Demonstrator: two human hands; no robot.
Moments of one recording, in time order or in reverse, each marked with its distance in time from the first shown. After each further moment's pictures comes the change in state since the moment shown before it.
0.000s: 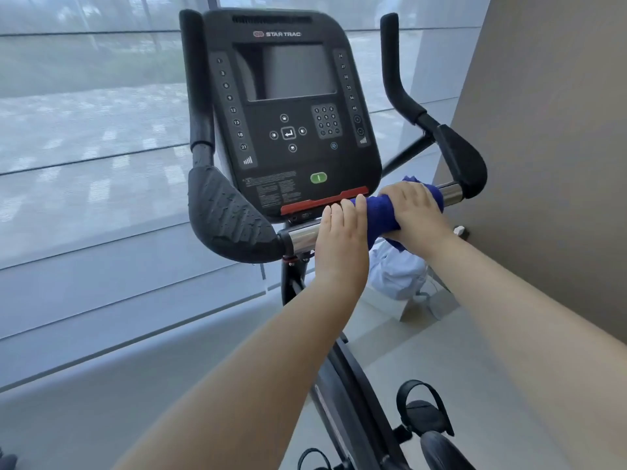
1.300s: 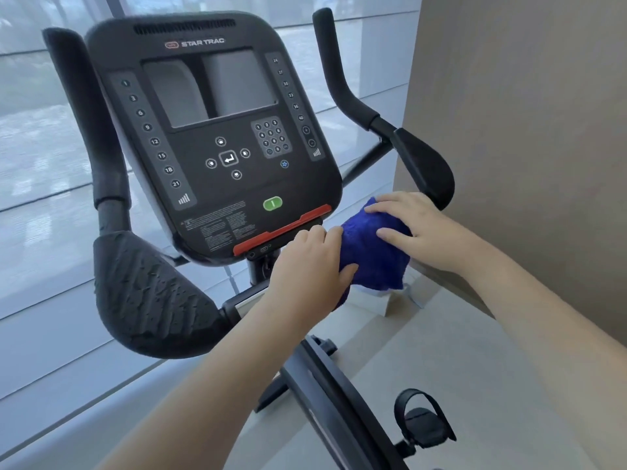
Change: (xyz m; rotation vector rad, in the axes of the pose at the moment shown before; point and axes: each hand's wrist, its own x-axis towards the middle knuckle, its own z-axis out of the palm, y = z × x) left_hand 0.053 -0.017 -0.007 -0.348 -0.076 0.230; right_hand 0.000 0.057 -0.033 0.426 -0.202 0.068
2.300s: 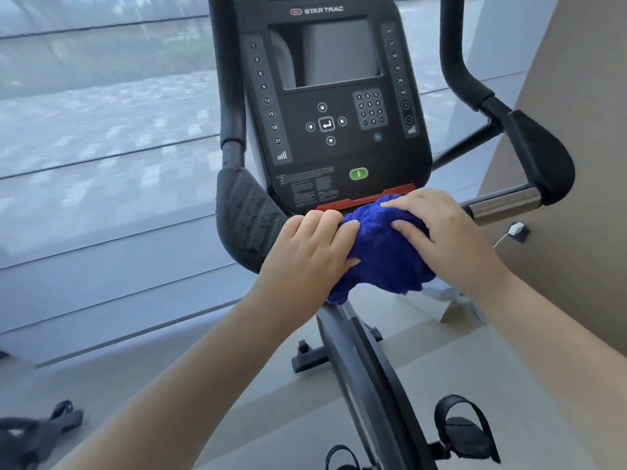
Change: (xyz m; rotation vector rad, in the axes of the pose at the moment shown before) left_hand -0.101 -0.056 -0.034 0.385 0.239 0.046; right_hand 0.003 -0.078 0.067 0.044 0.252 -0.365
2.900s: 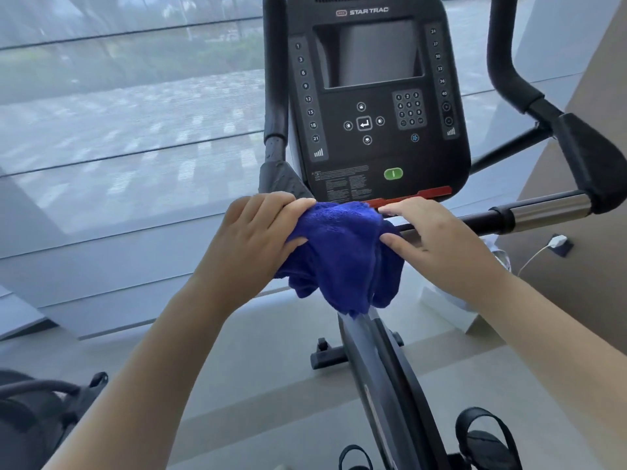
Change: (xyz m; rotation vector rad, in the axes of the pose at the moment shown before) left_hand -0.051 -0.072 -0.034 0.041 0.011 -0.117; right_hand 0.009 -0.034 0.023 0.059 -0.130 -0.017
